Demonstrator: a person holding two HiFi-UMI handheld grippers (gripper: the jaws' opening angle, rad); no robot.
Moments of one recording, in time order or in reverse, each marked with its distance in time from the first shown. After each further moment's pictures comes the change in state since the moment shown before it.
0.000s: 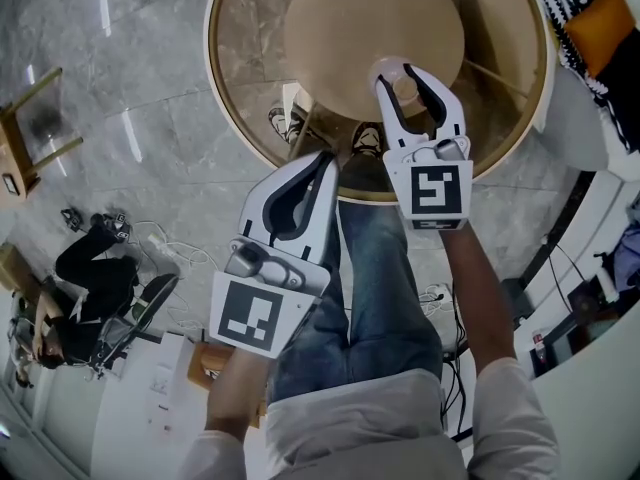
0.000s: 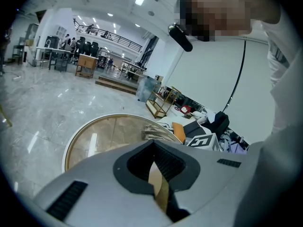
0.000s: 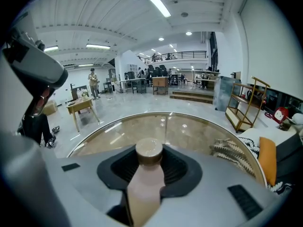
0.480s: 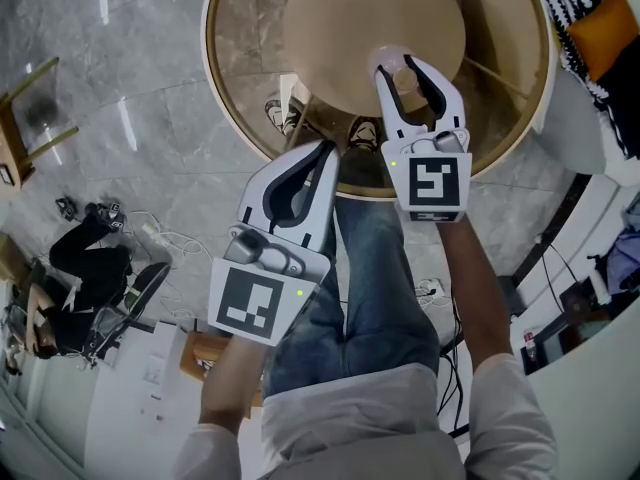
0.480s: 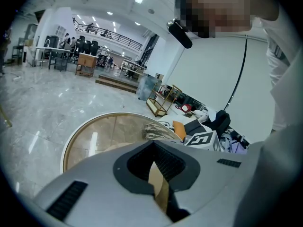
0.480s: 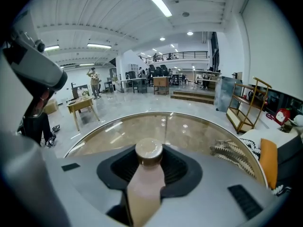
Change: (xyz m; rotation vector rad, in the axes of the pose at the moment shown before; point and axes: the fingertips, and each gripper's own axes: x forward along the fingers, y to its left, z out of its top) left arm 0.012 0.004 -0.003 0.012 0.019 0.001; right arm 0.010 -0.005 0.001 -0.018 0.000 0.003
